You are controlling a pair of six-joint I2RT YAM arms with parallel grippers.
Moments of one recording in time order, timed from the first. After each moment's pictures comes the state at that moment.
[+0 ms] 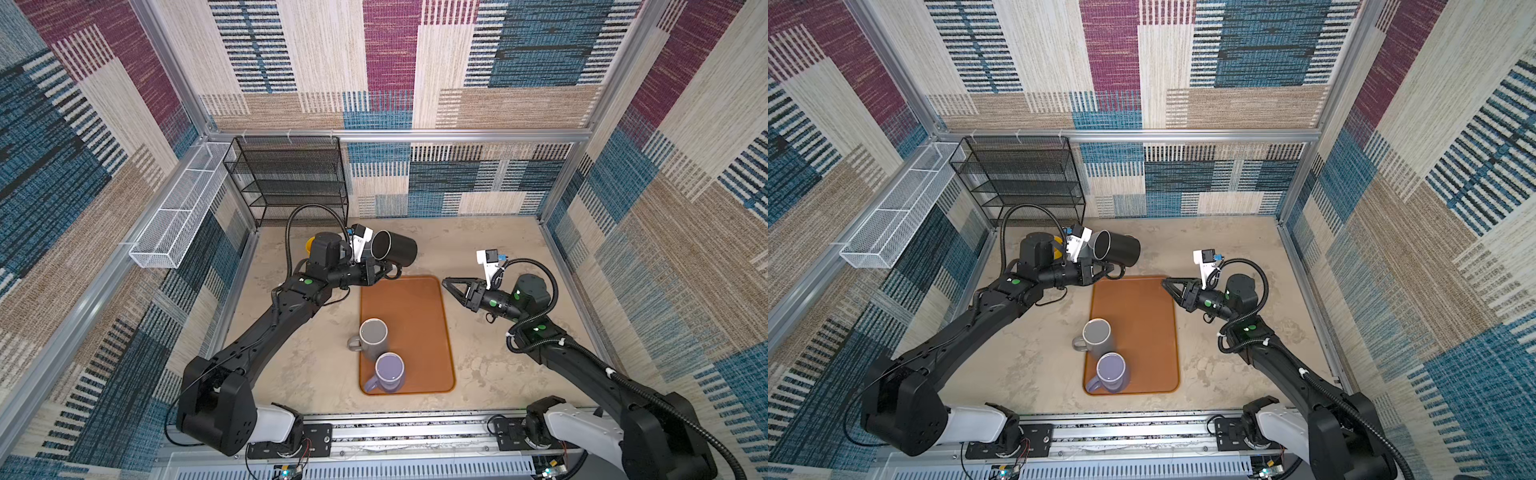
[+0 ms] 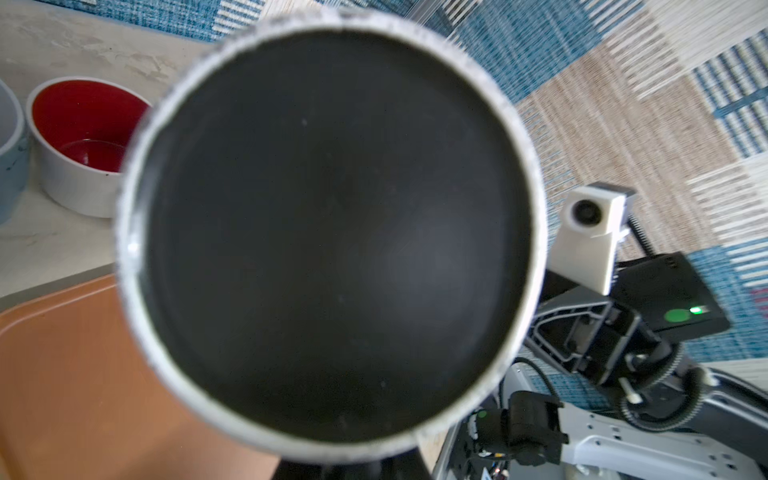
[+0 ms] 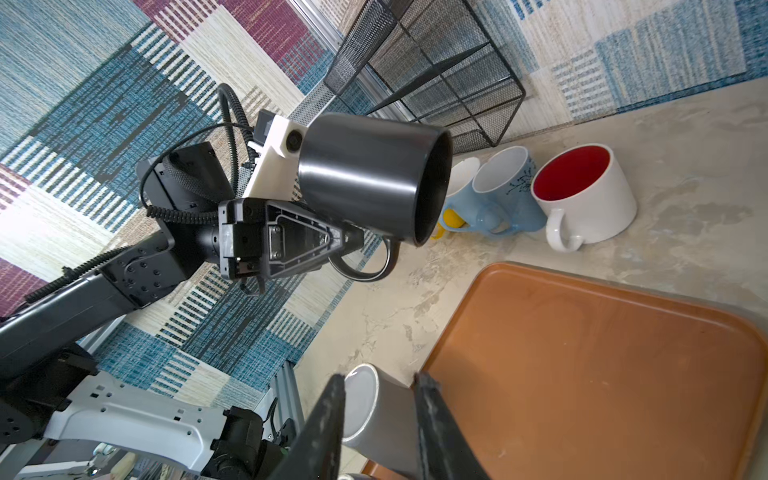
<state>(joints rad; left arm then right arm) -0.38 1.38 1.07 -0.11 0.68 -0.50 0.32 1.10 0.53 0.53 -0.73 0.73</state>
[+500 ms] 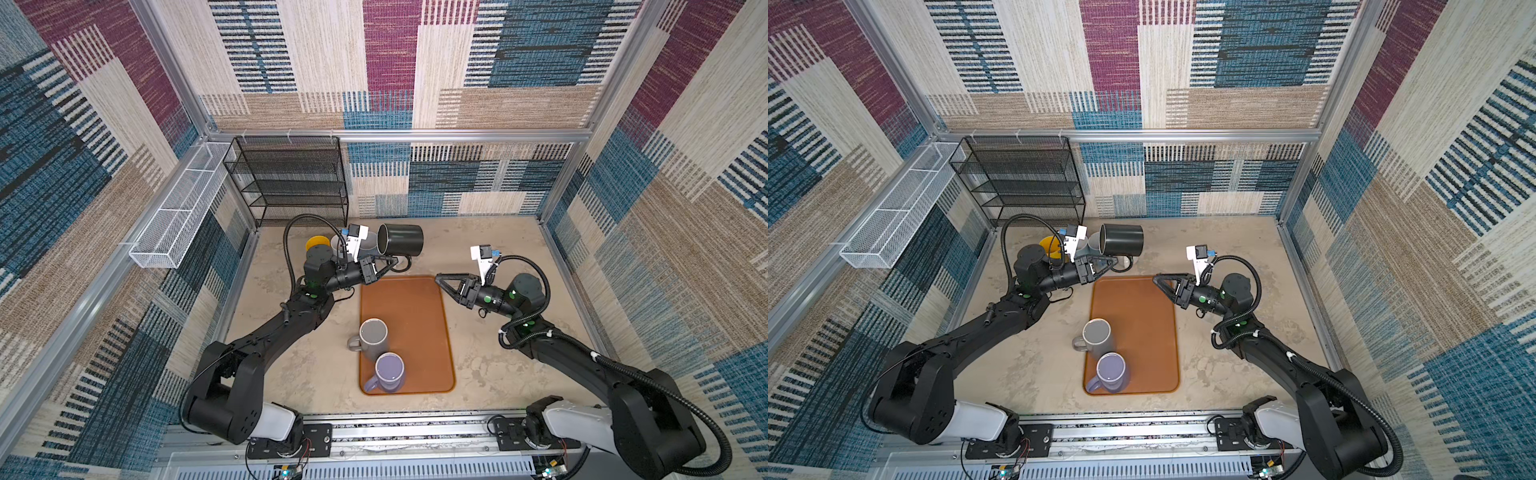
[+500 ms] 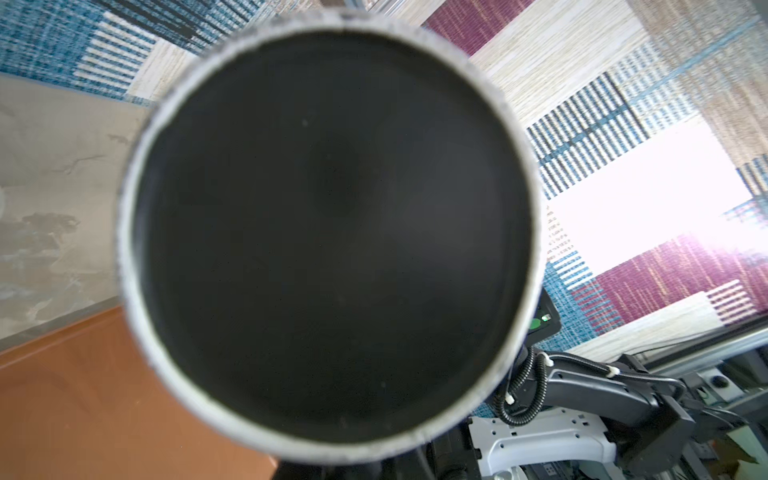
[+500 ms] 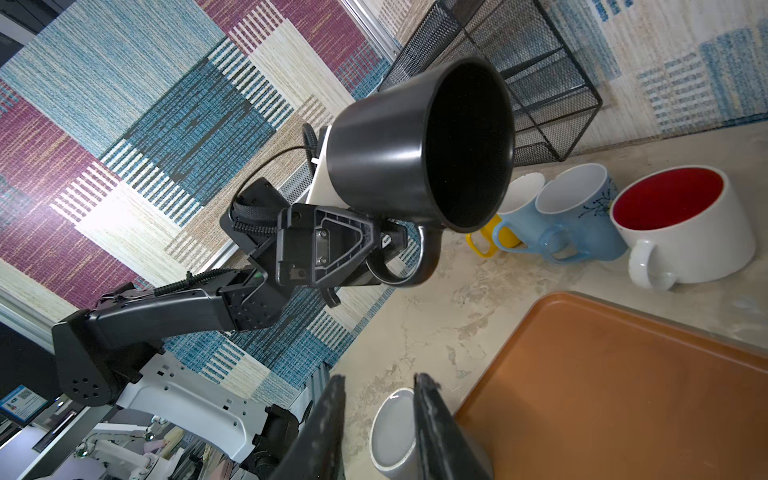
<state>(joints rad) -0.36 1.46 0.86 0.64 0.85 -0.87 0.36 1.22 0.56 0.77 -0.79 0.84</state>
